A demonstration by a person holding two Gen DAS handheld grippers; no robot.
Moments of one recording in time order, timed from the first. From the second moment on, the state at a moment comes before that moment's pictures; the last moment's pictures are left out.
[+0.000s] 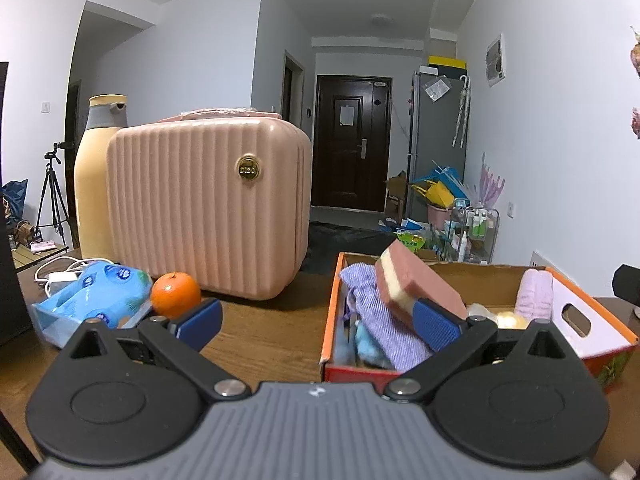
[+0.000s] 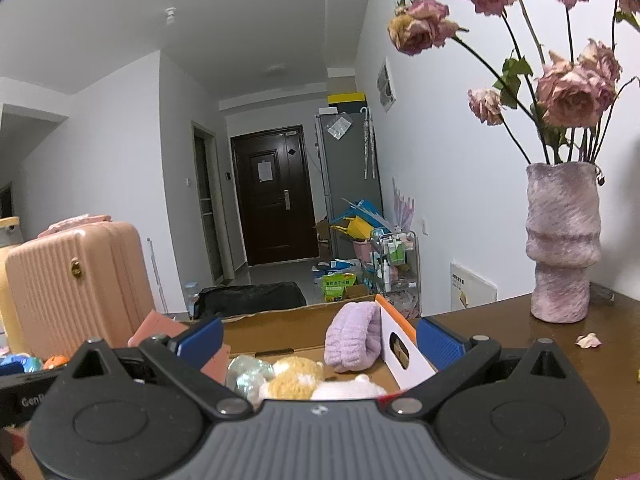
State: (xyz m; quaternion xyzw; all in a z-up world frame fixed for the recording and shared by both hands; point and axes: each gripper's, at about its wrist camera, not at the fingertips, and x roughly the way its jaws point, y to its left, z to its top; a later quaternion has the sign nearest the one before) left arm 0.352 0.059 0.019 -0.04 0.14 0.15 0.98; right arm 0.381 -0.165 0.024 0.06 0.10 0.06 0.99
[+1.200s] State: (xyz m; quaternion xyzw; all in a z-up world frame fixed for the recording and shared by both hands) left arm 0.212 0.046 0.010 -0.01 0.18 0.07 0.98; right arm 0.224 -0.190 0.008 -0.06 0.12 0.10 0.99
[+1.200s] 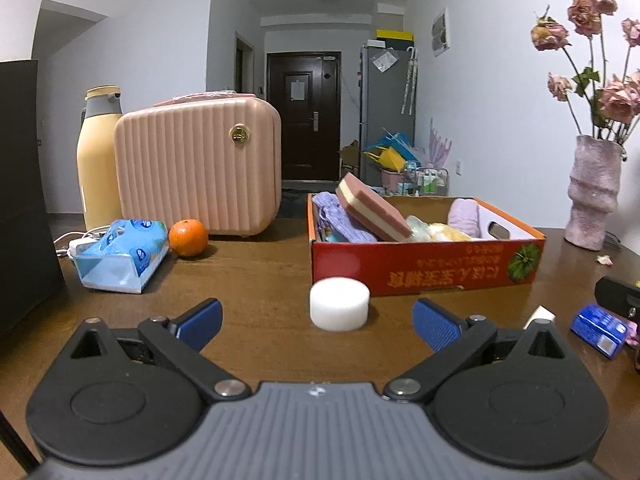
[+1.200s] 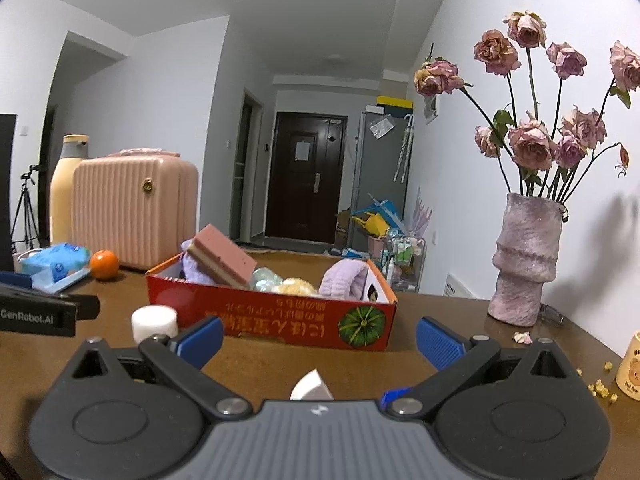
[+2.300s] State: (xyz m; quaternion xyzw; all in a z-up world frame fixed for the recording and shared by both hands) left arm 0.197 0.033 0.003 -0.01 0.22 0.01 0.98; right arm 0.245 -0.244 -0.021 -0.04 0.22 0.09 0.97
